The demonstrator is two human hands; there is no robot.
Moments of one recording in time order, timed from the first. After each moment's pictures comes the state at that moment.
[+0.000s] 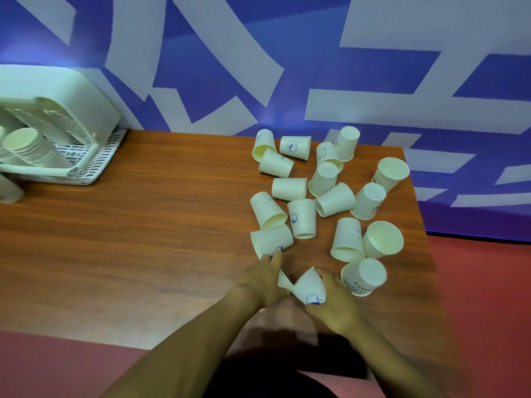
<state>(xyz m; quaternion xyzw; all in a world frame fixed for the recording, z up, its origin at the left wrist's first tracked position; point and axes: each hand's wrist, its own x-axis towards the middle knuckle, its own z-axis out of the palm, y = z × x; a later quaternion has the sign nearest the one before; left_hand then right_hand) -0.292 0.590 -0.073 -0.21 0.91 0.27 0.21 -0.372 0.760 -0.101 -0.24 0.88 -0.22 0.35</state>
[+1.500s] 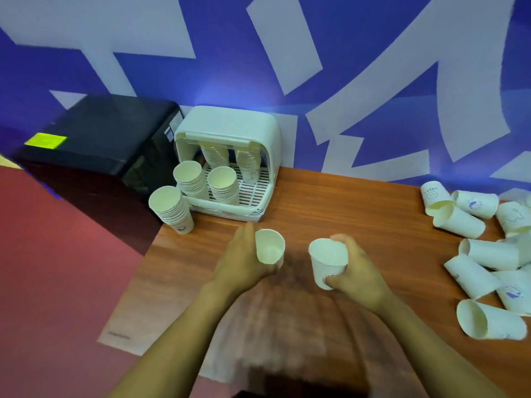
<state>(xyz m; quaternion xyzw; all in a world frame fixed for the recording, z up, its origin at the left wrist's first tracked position) -0.043 0.172 0.021 -0.38 0.84 0.38 -0.05 -0.206 0.347 -0.013 -0.33 0.83 -0.35 0.28</state>
